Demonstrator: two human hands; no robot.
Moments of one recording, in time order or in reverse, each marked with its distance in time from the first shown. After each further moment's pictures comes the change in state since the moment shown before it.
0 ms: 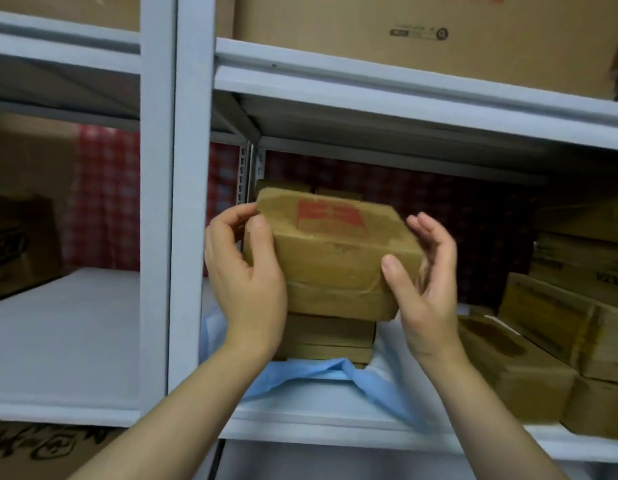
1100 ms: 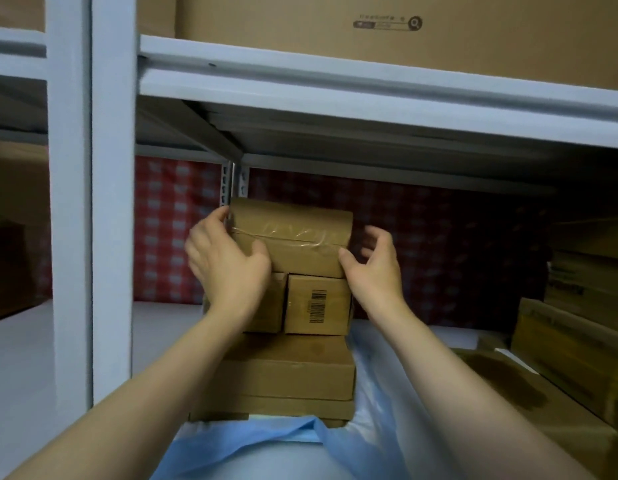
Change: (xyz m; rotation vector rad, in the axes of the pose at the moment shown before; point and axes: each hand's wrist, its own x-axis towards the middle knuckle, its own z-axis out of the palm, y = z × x) left_hand 0.056 -0.070 0.072 0.564 -0.090 -0.082; right_hand 0.102 0.093 0.015 -0.387 0.007 0.336
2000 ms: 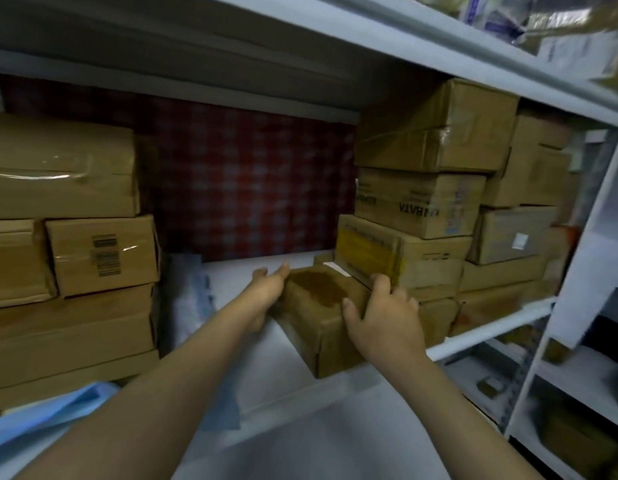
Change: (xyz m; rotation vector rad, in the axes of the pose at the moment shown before) left_hand -0.184 0.050 0.202 -0.232 -1.175 -0.633; right_hand -0.115 0.099 -0.208 -0.970 0.074 0.470
